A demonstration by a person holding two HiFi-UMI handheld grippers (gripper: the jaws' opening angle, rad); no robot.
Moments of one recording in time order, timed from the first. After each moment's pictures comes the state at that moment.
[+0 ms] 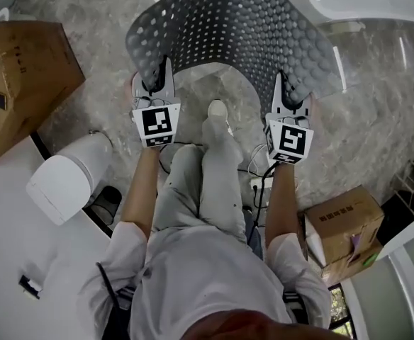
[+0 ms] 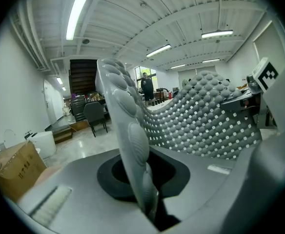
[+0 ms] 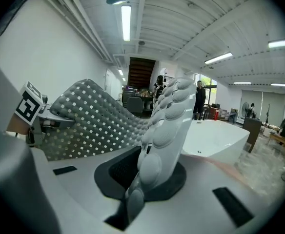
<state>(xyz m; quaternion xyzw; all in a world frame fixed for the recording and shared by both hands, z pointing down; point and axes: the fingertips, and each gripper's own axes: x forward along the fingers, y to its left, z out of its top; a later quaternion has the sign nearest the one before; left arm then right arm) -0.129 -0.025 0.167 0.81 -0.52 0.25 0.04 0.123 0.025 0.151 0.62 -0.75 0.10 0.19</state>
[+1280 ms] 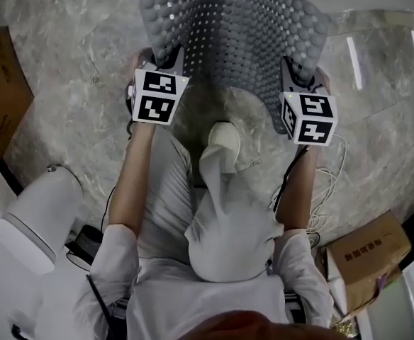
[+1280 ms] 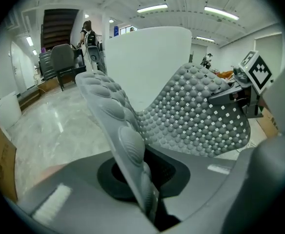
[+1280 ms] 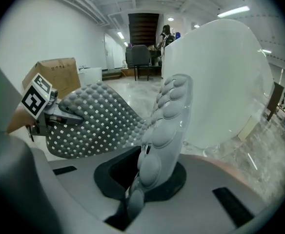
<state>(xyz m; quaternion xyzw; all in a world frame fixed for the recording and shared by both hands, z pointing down) -0.094 -0.043 0.666 0.82 -0.38 0.39 0.17 0.126 -0.001 0.638 0.55 -0.74 0.25 0.31</state>
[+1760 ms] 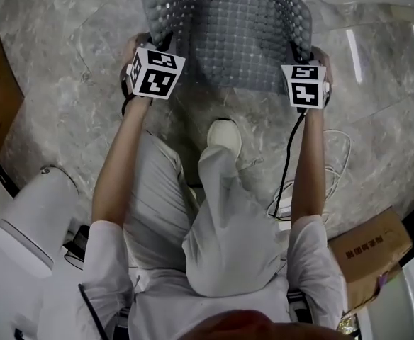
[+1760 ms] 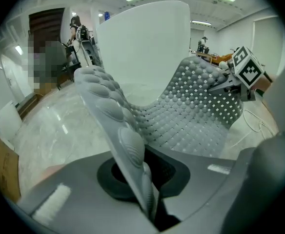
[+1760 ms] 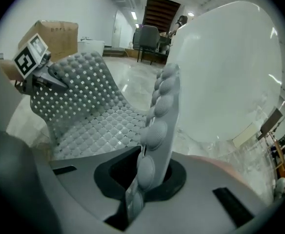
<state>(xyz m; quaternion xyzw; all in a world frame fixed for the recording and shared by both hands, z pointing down) -0.112 -0.062 0.757 0.80 -0.37 0.45 0.14 0.173 -0.019 0.760 0.53 -0.70 0.19 0.44</state>
